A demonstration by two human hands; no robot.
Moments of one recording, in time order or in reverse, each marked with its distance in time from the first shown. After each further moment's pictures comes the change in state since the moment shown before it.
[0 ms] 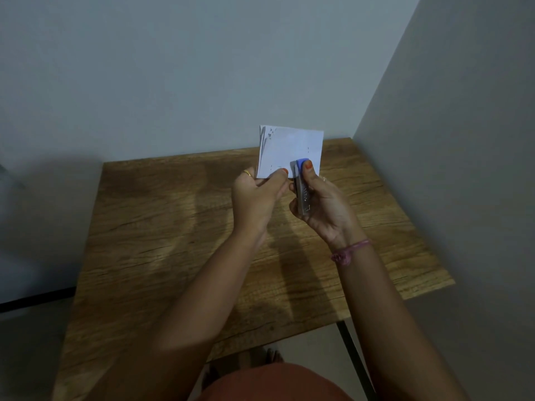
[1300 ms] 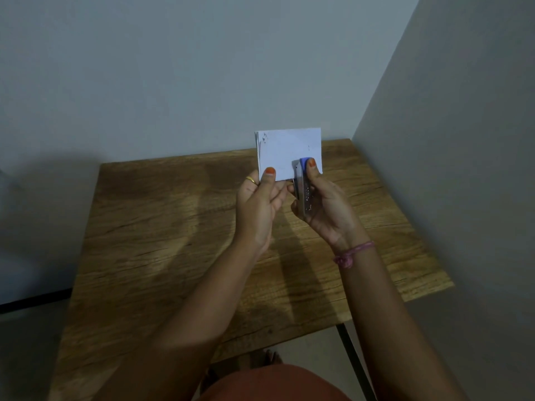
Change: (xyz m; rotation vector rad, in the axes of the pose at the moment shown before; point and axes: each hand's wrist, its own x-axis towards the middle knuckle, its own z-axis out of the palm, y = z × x) left_hand -0.007 -0.006 0.002 -0.259 -0.123 -0.049; right_hand -0.005 -0.007 -0.001 -0.065 0.006 -0.001
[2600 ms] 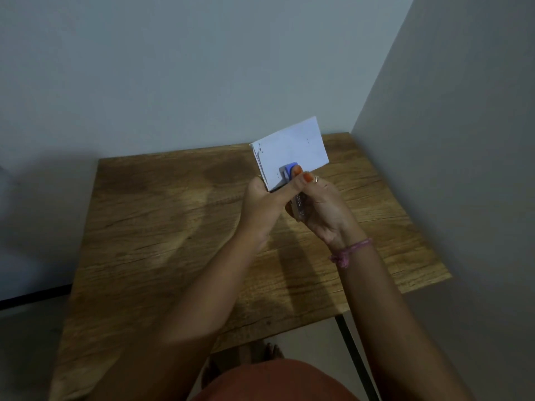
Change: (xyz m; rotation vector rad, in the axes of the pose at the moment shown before) left_hand -0.002 -0.006 -0.003 0.316 -0.089 -0.065; right_hand -0.013 0.006 0.005 -0.124 0.030 -0.011
